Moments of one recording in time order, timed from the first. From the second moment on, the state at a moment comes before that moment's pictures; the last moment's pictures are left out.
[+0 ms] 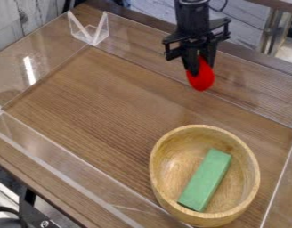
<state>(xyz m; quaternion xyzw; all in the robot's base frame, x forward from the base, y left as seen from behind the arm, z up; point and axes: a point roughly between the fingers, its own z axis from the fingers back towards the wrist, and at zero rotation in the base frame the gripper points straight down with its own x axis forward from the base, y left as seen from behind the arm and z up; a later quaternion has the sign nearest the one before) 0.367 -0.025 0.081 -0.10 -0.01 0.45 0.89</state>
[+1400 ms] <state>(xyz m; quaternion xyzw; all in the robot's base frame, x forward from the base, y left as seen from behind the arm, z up) 0.367 -0.048 0.055 -0.11 -0.05 0.49 0.86</state>
